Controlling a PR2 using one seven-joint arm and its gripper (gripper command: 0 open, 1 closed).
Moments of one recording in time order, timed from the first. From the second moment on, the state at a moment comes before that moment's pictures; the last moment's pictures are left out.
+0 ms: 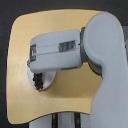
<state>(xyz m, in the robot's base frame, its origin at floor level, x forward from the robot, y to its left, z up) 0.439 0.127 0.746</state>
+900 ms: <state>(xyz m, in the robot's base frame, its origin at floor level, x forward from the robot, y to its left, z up) 0.477 0.119 0.841</state>
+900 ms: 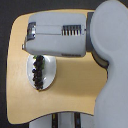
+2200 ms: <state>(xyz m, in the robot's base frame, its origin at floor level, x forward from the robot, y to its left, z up) 0.499 -0.050 0.966</state>
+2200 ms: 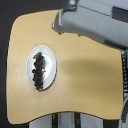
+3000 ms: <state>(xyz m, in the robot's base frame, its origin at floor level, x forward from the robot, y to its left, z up) 0.507 -0.240 0.980</state>
